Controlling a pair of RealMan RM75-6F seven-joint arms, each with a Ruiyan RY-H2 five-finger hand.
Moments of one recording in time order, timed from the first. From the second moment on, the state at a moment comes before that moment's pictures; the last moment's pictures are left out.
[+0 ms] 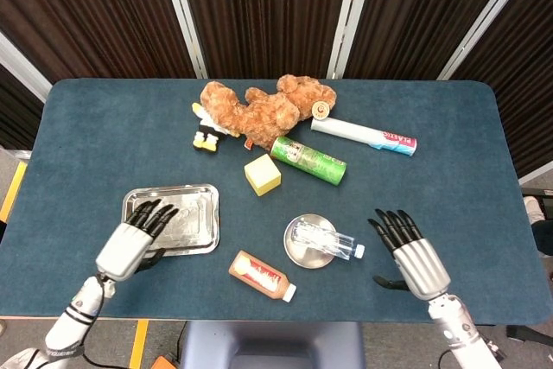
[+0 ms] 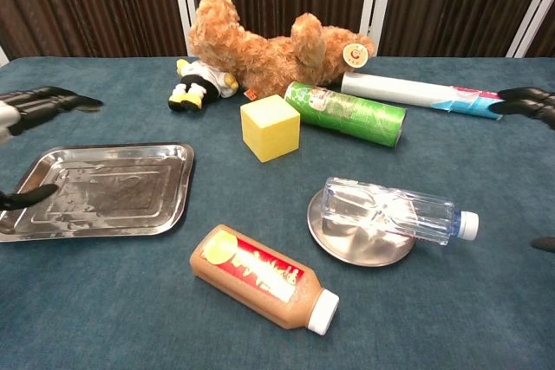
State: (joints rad) left arm -0.42 -1.43 0.08 -1.33 1.65 1.43 0.09; right arm 0.22 -1.38 -0.01 -1.53 -1.72 1.37 -0.17
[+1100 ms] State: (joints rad) left arm -0.32 -1.38 0.04 -1.26 1.63 1.48 -0.05; right arm 0.48 -1.81 0.16 -1.42 -1.25 1.12 -0.75
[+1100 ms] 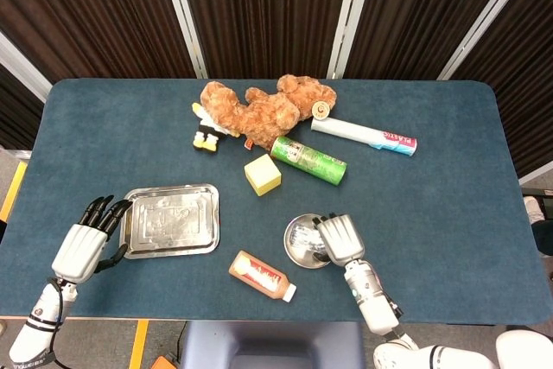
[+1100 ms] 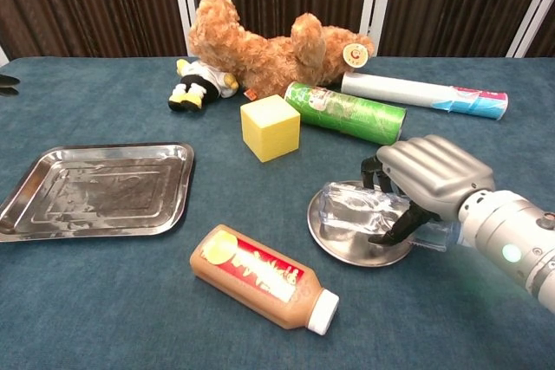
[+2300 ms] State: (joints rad) left arm -0.30 -1.37 0.00 -1.27 1.61 1.45 -0.03; right arm 0.89 -2.13 0.38 -1.03 -1.19 1.04 -0.83
